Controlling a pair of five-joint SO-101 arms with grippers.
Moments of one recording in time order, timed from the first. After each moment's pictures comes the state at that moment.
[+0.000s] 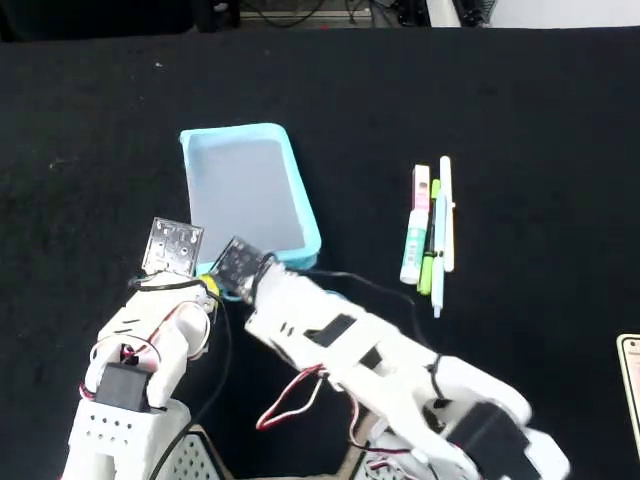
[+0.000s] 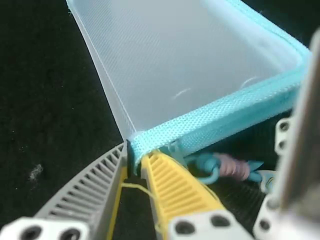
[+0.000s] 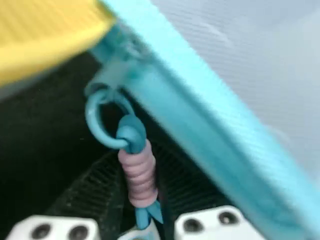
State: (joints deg) left arm 6.1 -91.0 84.5 54.6 -3.0; right arm -41.7 -22.2 73.5 6.9 16.4
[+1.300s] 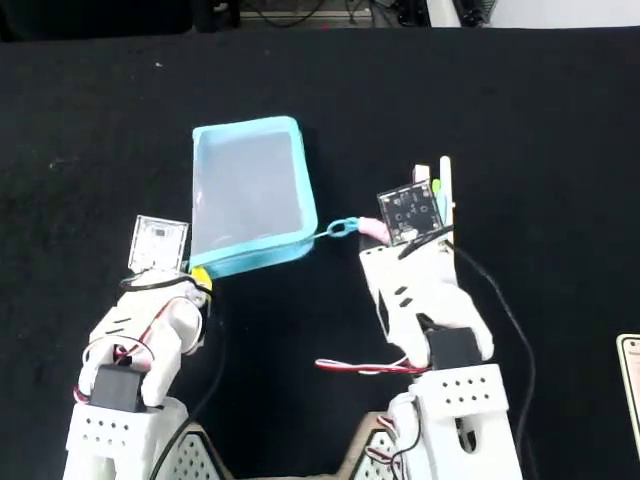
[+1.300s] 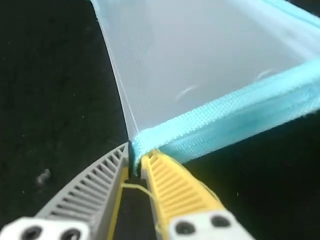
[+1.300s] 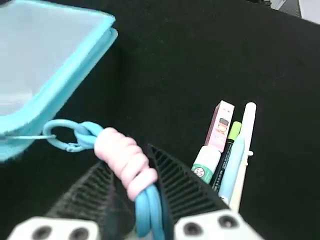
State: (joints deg) left arm 2.0 -91.8 83.6 54.2 -2.3; right arm -5.5 -69.1 77.0 35.4 12.7
